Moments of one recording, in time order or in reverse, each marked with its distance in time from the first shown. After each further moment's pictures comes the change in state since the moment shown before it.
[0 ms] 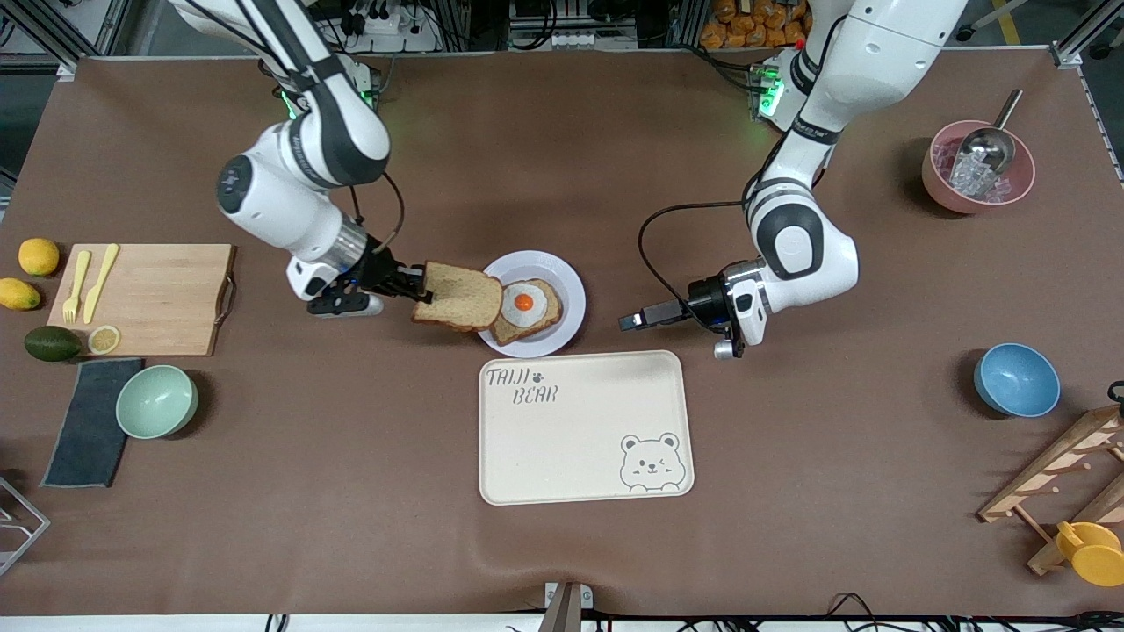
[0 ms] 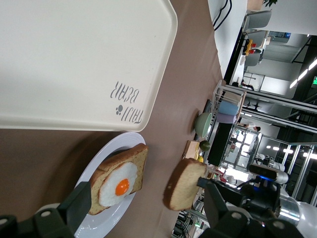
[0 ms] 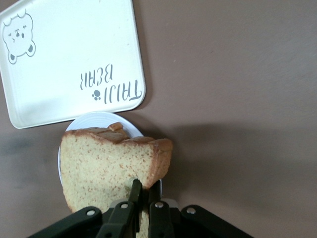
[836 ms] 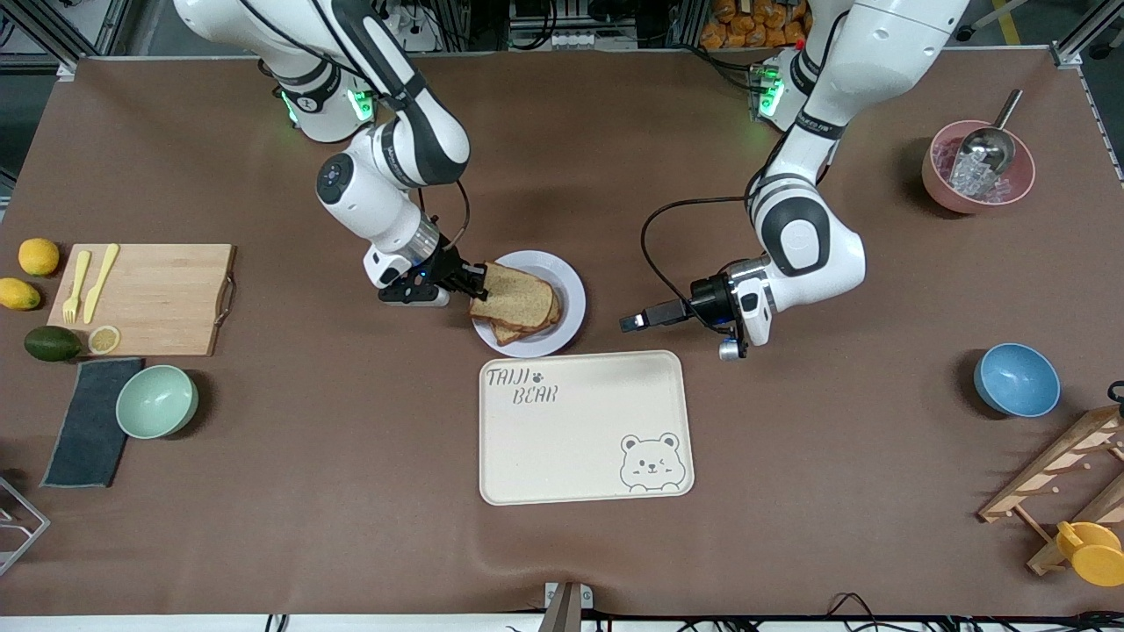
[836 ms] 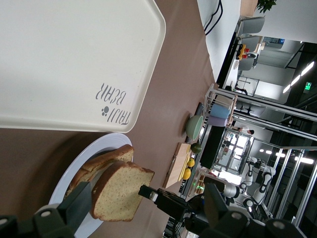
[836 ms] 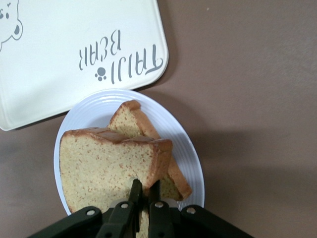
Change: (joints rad) left arm 0.001 -0.025 0.000 0.007 0.000 0.000 -0.048; right arm 0.201 0.142 0.000 -0.001 0.201 0.238 0.016
